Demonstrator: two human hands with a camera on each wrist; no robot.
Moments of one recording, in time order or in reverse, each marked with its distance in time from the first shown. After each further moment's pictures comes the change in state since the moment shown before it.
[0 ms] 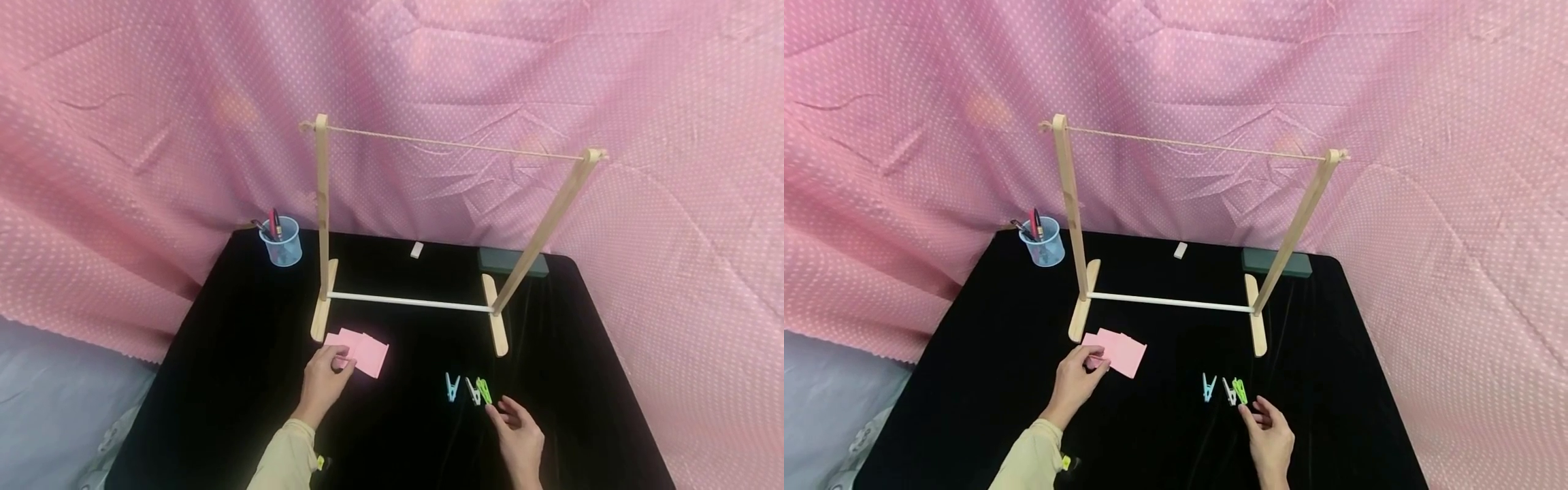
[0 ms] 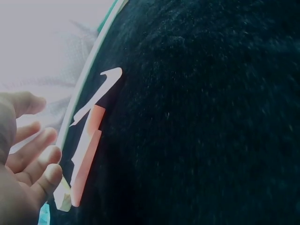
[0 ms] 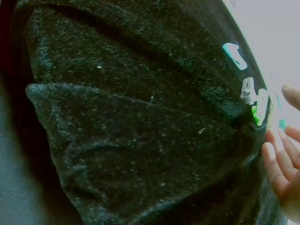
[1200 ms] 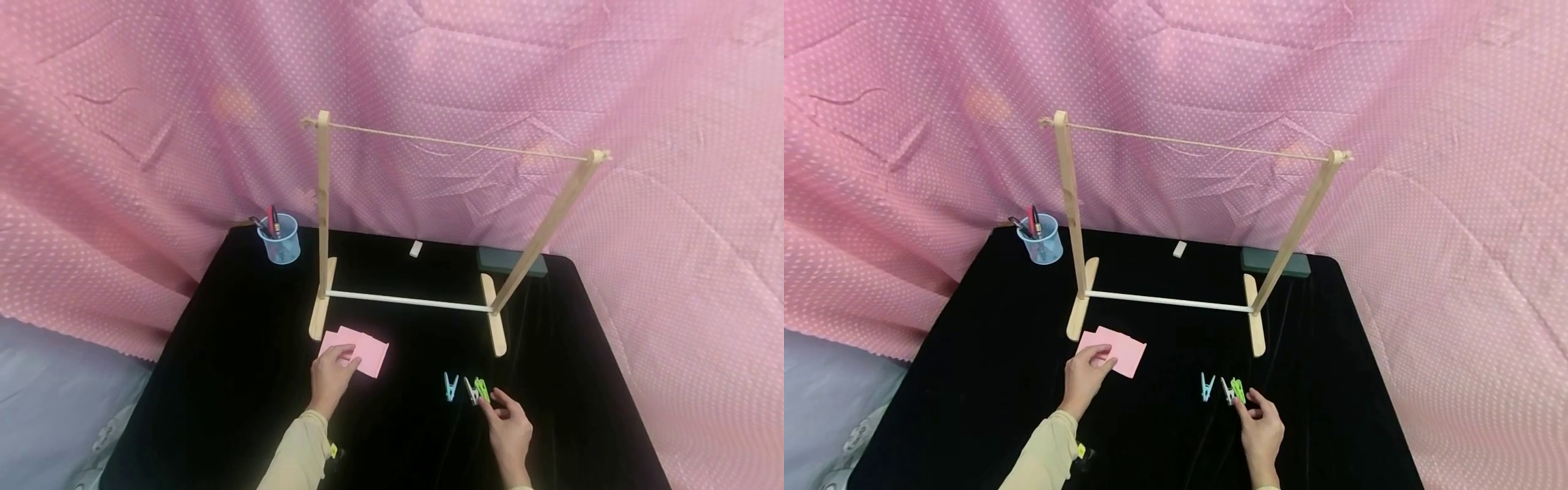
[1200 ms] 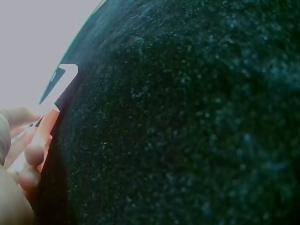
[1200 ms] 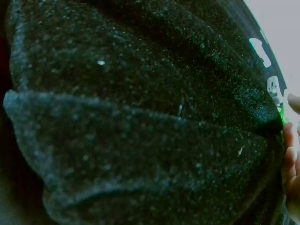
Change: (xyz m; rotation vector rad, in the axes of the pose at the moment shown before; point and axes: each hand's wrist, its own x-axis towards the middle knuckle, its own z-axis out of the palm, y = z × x) left_hand 0.006 -0.017 0.036 -0.074 0.114 -0.046; right_hand 0.010 0.010 0.024 -0.065 0.053 -0.039
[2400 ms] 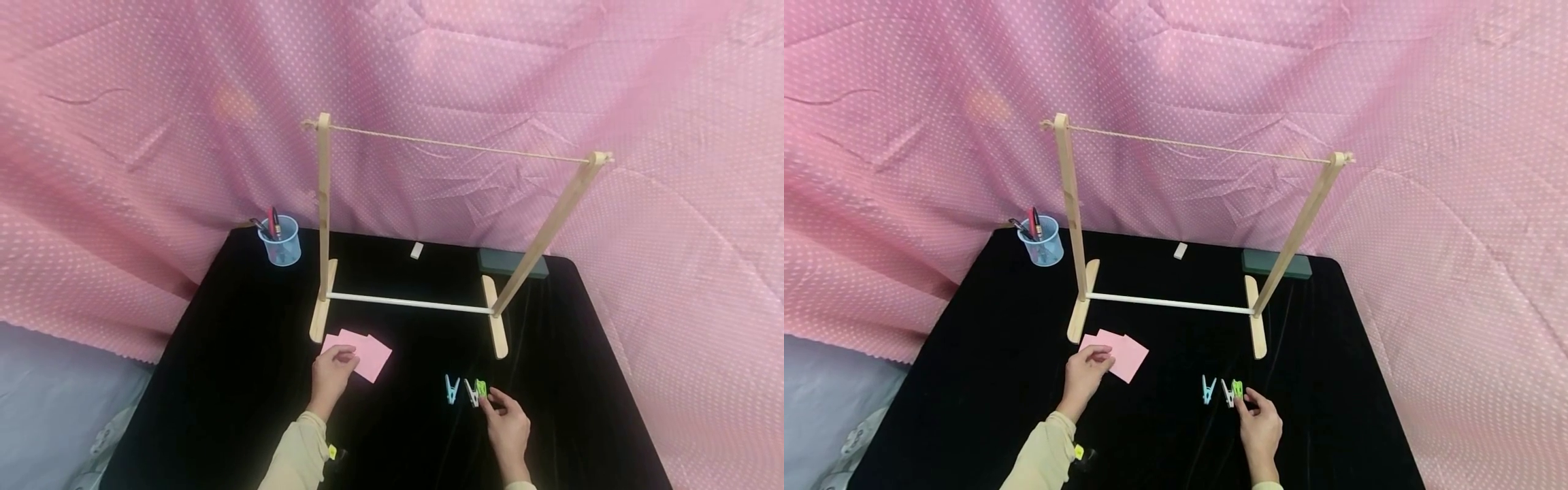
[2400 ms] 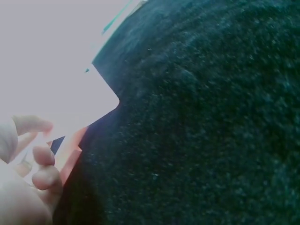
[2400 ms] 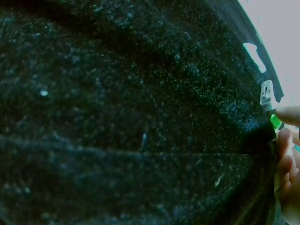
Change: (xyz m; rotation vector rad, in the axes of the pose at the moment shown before) left_hand 0.006 0.010 -0.006 -0.187 -0.093 -0.253; right_hand 0.012 -0.007 0.006 -0.099 -0.078 0.015
